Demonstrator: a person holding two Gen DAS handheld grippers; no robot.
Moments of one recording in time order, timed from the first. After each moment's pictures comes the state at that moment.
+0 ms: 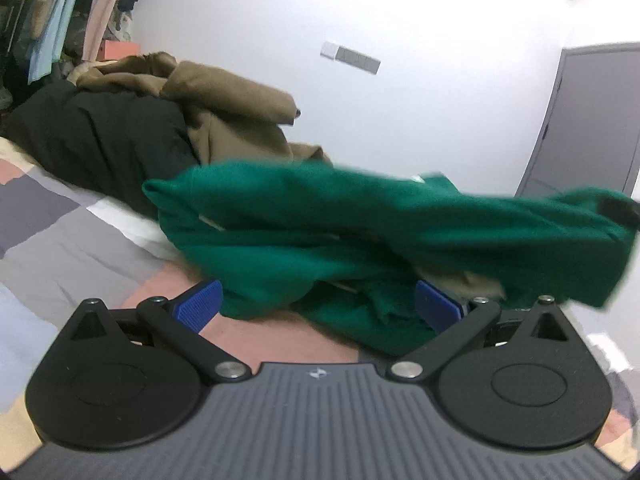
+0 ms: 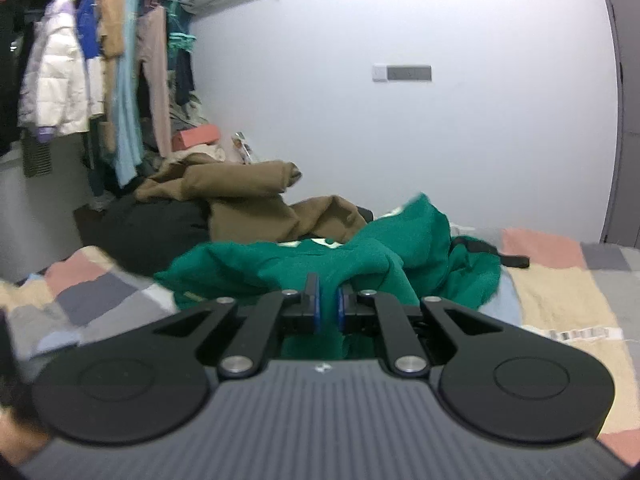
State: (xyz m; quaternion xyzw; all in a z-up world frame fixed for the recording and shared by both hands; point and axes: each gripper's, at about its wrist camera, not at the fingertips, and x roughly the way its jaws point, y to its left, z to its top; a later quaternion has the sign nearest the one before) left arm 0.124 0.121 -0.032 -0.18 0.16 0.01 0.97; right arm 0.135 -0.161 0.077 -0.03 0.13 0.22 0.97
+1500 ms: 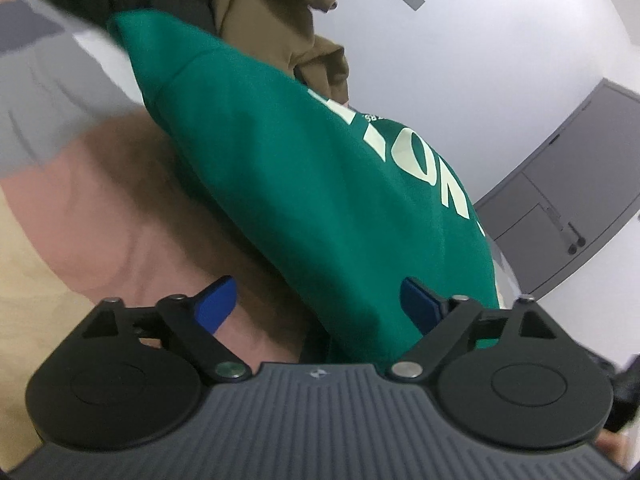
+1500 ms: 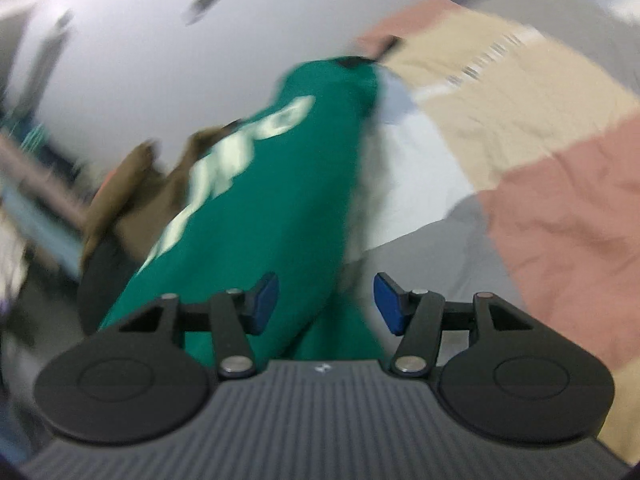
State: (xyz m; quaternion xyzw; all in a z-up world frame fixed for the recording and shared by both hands) left arm 0.166 0.123 -0.092 -0.34 0.29 -0.04 0.89; right arm 0.214 -0.276 -0.069 0.33 0.32 0.09 0.88
